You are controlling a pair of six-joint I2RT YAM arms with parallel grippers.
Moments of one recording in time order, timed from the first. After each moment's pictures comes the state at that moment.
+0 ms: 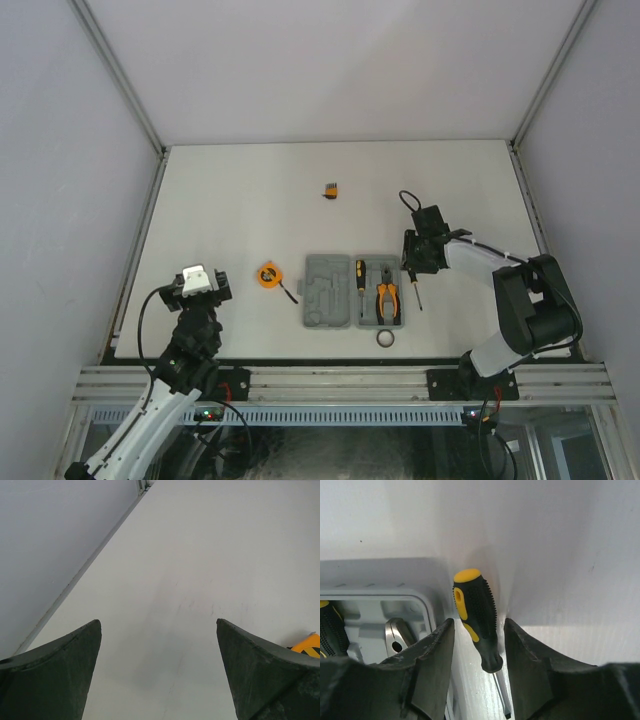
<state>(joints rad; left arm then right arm) -0.52 0.01 0.01 -0.07 -0.86 0.06 0.32 1.56 0.81 -0.38 0.03 0.44</state>
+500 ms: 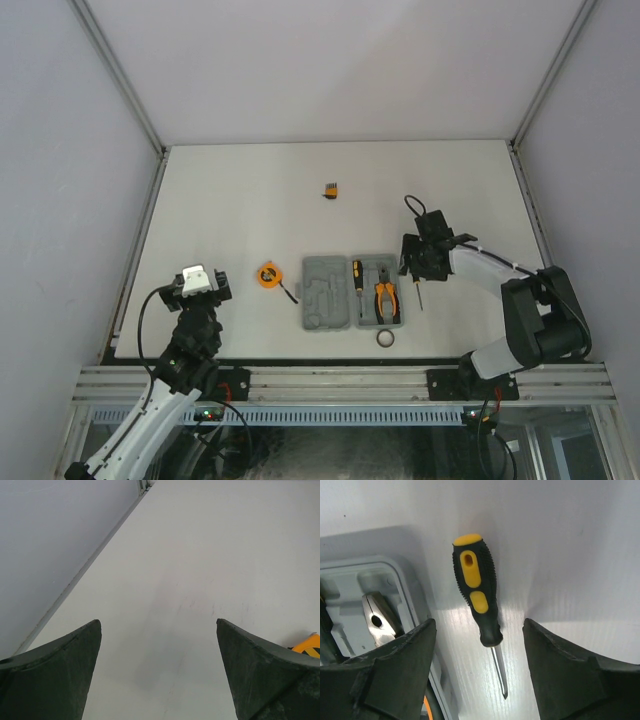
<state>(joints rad) -0.52 0.01 0.01 -0.07 -0.86 0.06 0.33 1.49 0.77 -0.42 0.04 0.46</state>
